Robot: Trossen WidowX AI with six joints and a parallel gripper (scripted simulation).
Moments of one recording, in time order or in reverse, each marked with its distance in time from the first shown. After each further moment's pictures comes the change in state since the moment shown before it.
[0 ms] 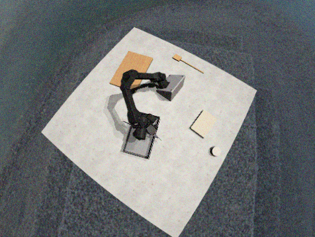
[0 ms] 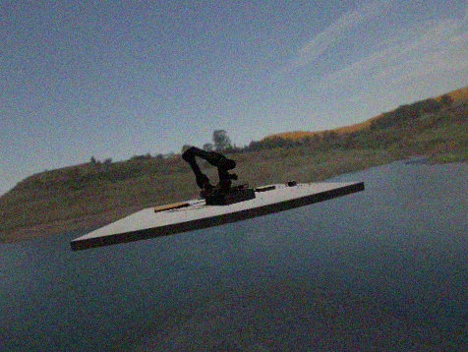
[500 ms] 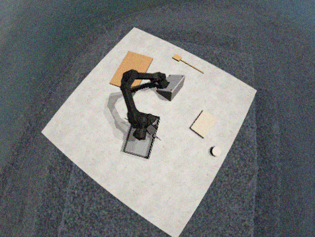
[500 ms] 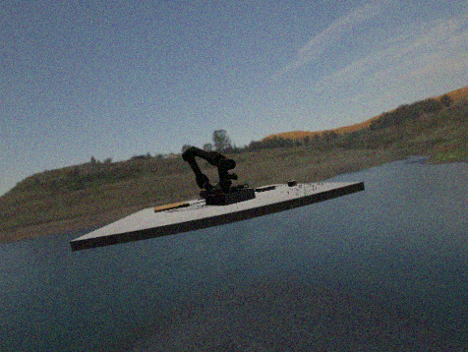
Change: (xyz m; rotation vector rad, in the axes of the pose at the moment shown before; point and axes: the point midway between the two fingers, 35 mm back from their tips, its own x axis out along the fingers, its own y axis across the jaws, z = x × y) arm 0.000 0.000 0.000 -0.001 -0.001 0.001
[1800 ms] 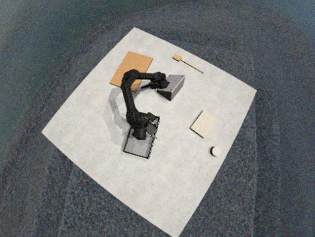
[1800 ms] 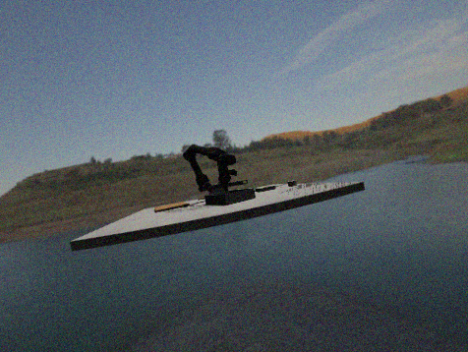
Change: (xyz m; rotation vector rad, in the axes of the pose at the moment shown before) arm -0.030 -0.003 -0.001 -0.006 0.014 0.022
